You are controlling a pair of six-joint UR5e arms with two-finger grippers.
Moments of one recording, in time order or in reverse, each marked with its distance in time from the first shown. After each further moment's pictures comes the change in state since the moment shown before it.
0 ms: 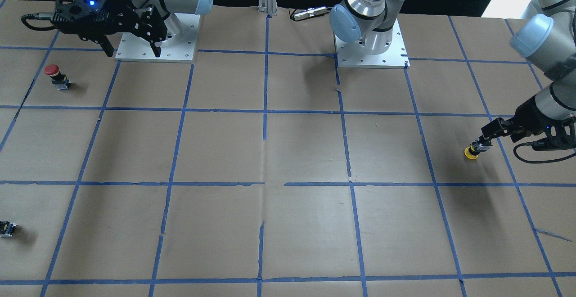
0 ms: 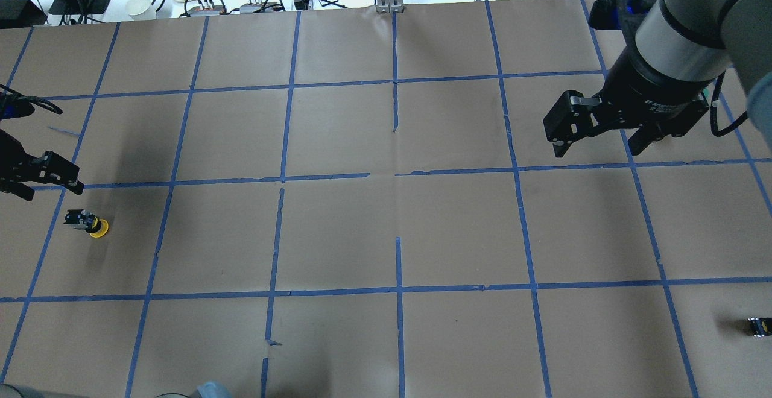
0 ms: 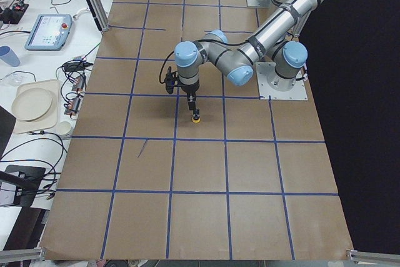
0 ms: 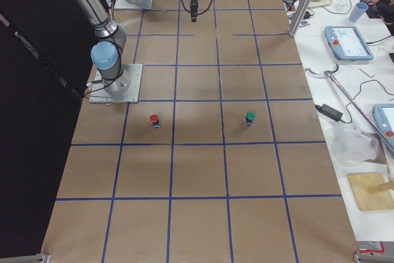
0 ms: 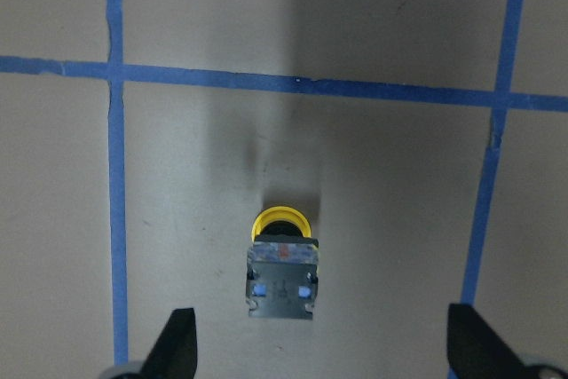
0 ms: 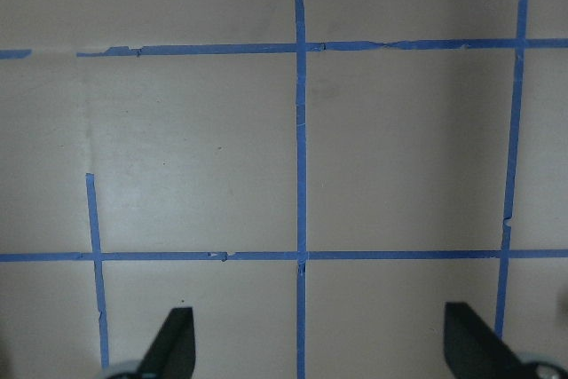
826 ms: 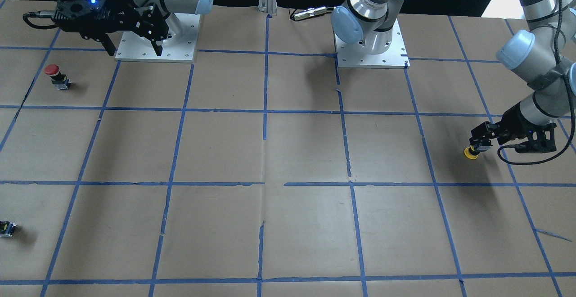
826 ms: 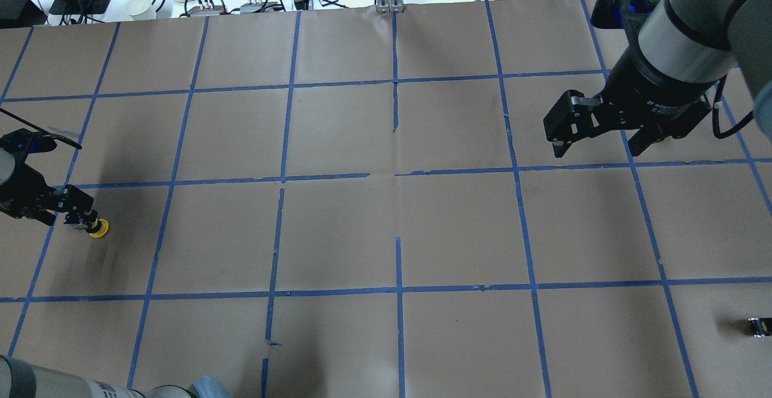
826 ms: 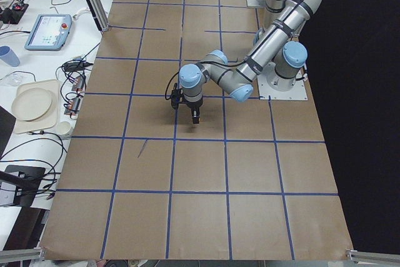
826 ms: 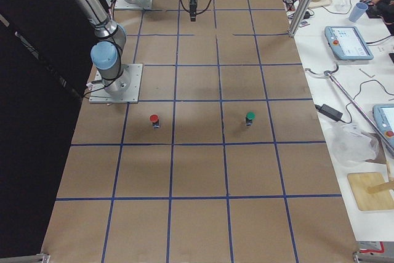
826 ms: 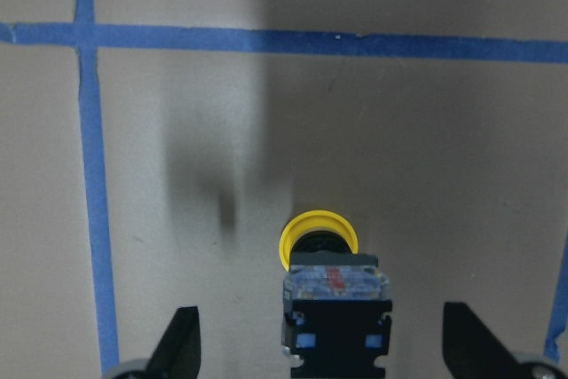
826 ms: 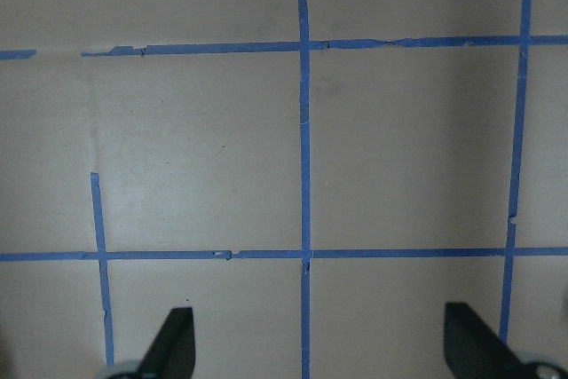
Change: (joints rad) left arm 0.032 -0.033 -0.081 0.080 0.006 0.053; right arm 0.001 -0.001 0.003 -0.001 0.000 0.002
